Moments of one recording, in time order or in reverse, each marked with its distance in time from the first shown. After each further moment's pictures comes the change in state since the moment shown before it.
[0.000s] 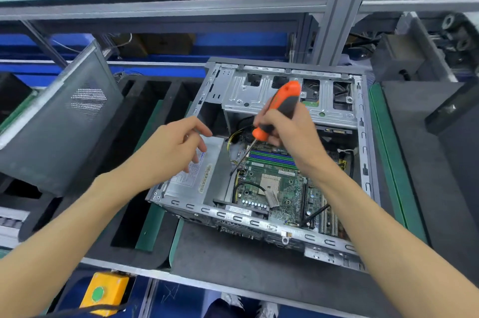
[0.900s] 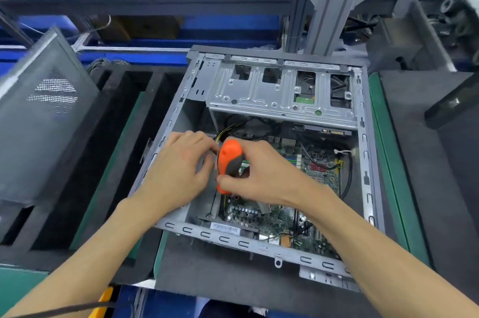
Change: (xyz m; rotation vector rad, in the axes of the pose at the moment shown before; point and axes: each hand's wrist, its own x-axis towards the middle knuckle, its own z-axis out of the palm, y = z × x) left_hand 0.029 -0.024 0.058 0.382 0.121 0.407; right_hand -0.014 0.023 0.010 -0.630 -0.425 -0.082
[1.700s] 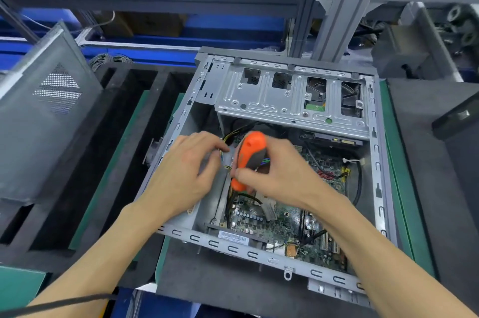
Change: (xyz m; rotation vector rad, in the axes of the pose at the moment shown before) left_hand -0.003 -0.003 -0.003 -0.165 0.053 -0.039; right_hand 0.001 -0.003 -0.011 0.107 0.084 0.053
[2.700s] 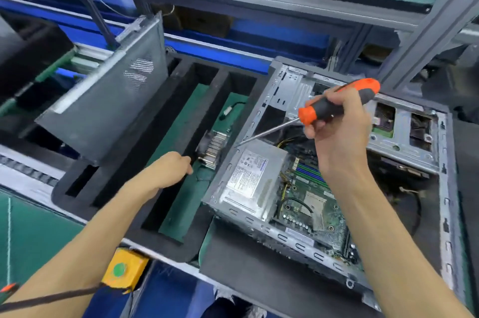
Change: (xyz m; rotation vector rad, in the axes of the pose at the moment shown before) left_hand -0.065 -0.124 -0.055 -0.206 -0.248 -1.069; right_hand 0.066 -0.068 0.036 0.951 0.560 0.042
